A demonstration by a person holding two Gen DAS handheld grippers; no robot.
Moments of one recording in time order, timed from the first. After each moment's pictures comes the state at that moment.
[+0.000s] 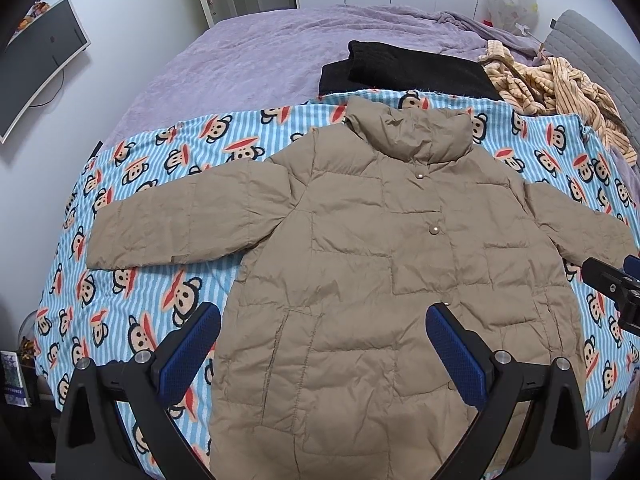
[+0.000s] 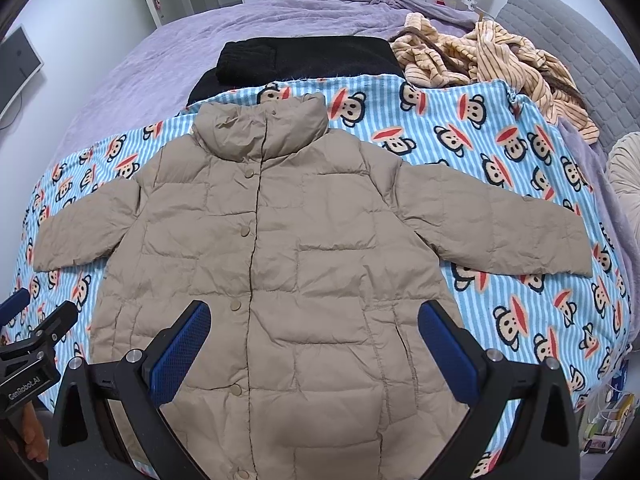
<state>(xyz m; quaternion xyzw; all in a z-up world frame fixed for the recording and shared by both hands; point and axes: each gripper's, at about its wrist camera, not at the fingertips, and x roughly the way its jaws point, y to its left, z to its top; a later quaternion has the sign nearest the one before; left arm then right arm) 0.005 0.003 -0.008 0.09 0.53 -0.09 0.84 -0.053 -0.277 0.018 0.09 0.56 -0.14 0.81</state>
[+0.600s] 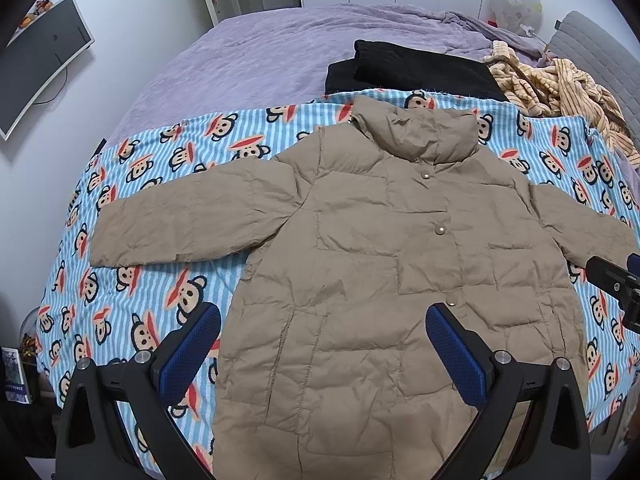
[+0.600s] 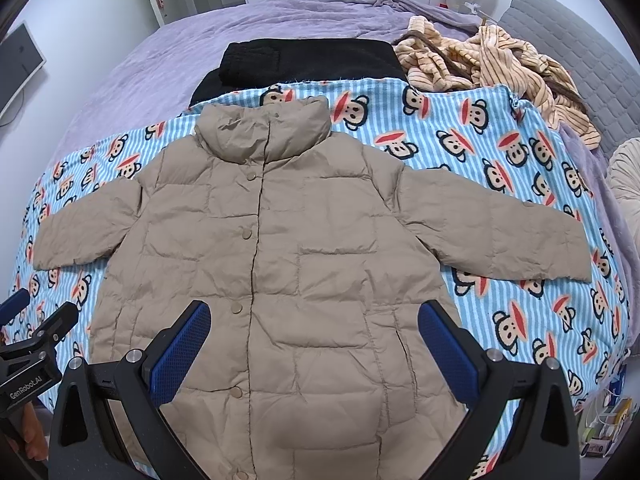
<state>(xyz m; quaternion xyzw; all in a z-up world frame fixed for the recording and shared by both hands) 0.009 0.007 -0.007 0.09 0.53 -0.08 0.84 -0.050 -0.274 0.020 0.08 0.56 -0.14 0.81</state>
